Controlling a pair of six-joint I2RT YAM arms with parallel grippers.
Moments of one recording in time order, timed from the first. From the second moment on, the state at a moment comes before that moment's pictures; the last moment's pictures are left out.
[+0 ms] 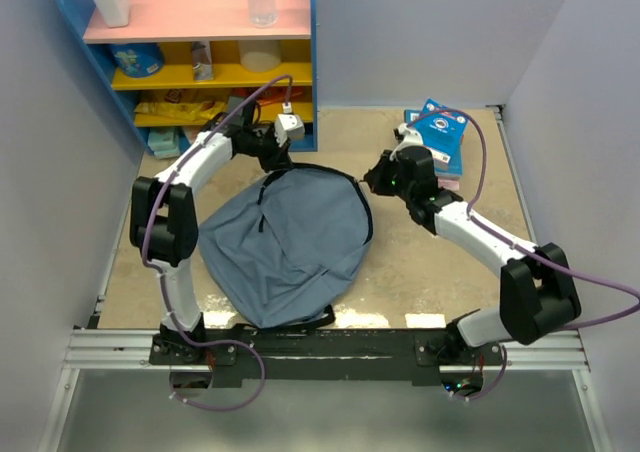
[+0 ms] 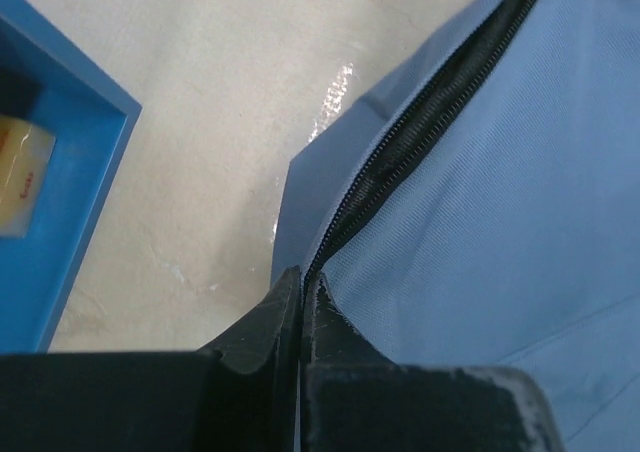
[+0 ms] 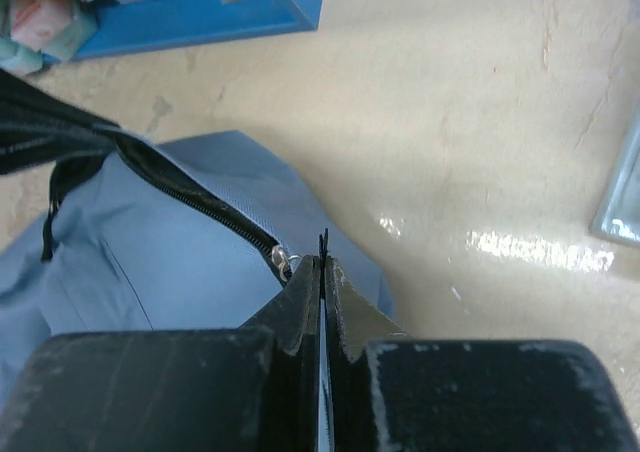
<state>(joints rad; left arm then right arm) -0.24 1.98 1.64 -0.59 0.73 0.69 0.43 1.41 0.89 0.07 0.01 0.50</state>
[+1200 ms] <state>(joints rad) -0.43 2.08 1.67 -0.52 0.94 1.09 0.51 1.49 0.96 0.04 -0.04 0.50</state>
